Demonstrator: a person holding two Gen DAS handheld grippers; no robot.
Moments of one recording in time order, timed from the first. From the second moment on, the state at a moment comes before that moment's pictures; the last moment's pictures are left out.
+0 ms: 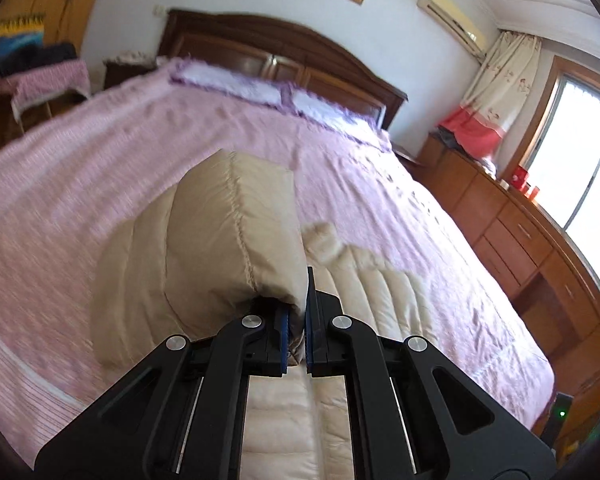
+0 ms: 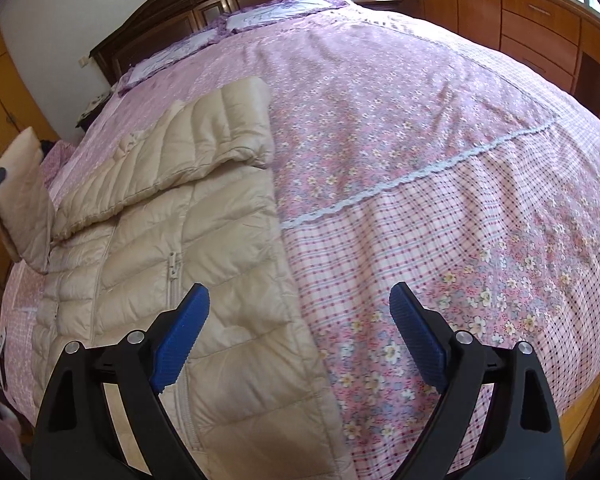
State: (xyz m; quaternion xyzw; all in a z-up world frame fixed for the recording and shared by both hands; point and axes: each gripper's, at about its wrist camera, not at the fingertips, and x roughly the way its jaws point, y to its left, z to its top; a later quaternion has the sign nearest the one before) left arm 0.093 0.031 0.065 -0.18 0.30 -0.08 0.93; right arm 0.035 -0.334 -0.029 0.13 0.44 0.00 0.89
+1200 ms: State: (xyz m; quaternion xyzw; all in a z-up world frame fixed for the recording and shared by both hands) left arm 0.088 -0.046 -0.017 -0.06 0.49 -0.05 0.87; right arm 0.046 -0.354 -0.037 0.16 0.45 0.01 0.88
